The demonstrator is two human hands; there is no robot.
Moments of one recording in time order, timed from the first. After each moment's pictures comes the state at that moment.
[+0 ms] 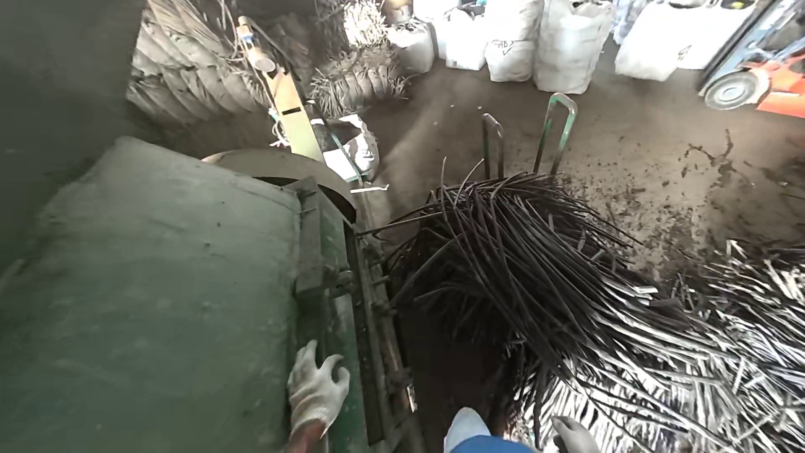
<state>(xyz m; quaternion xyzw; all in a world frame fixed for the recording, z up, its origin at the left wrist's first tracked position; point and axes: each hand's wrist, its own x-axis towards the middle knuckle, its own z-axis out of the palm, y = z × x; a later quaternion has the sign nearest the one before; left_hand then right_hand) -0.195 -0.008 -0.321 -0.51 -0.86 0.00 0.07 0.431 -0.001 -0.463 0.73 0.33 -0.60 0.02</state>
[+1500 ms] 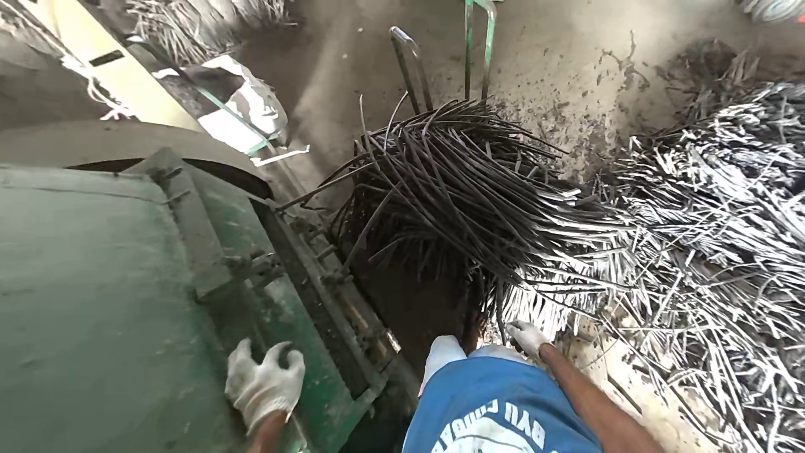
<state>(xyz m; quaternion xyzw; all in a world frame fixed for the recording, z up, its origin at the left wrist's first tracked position) -0.202 0.000 -0.306 -0.52 -0.85 0.01 0.04 0.421 -0.008 -0.457 0.71 0.35 -0.61 0.04</state>
